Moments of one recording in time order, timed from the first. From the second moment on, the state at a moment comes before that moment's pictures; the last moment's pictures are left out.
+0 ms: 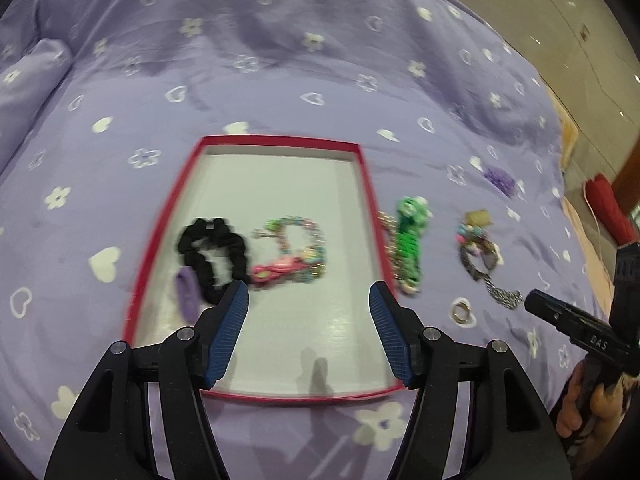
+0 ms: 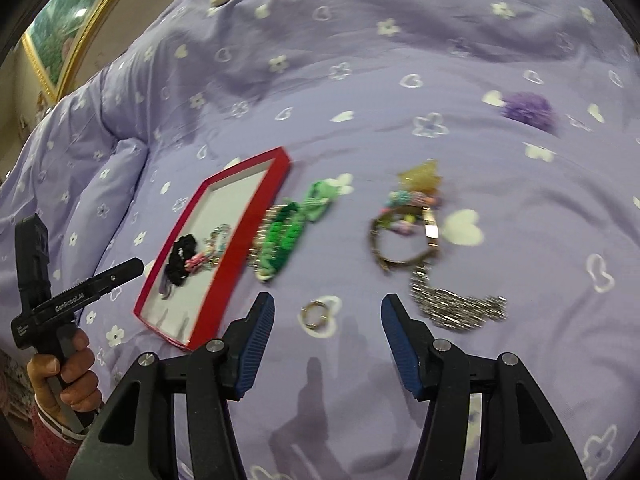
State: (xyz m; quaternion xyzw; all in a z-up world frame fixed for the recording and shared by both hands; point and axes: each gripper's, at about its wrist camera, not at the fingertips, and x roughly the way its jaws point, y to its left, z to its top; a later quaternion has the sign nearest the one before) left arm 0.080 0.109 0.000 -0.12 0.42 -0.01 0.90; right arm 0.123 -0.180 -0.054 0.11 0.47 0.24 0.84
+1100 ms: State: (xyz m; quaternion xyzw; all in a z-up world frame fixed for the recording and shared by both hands) left arm 0.176 0.004 -0.032 -0.02 0.48 -0.11 0.87; right arm 0.217 -0.195 -0.076 0.12 0.47 0.19 0.85
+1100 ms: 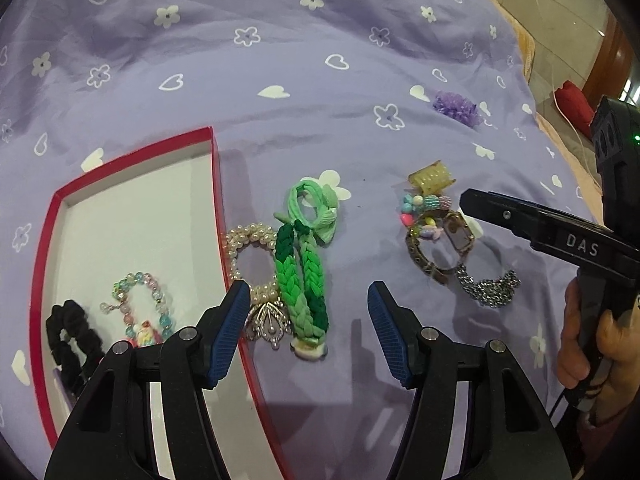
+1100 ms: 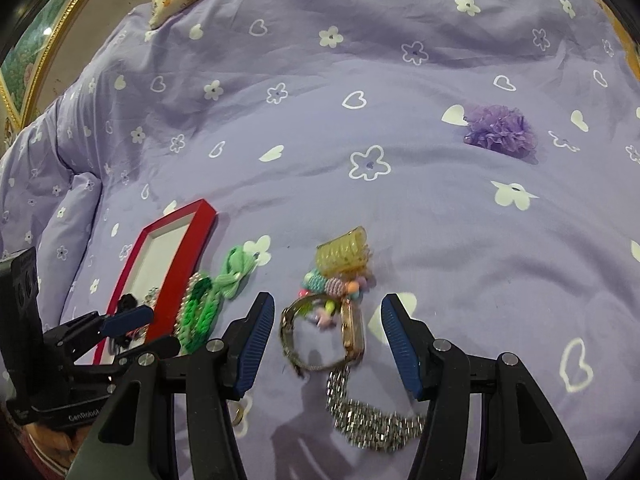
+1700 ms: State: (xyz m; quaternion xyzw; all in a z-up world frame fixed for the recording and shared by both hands) left arm 0.201 -0.009 -0.054 0.00 0.49 -0.12 0.86; right arm 0.267 -0.183 -0.107 0.12 0.49 0.17 0.85
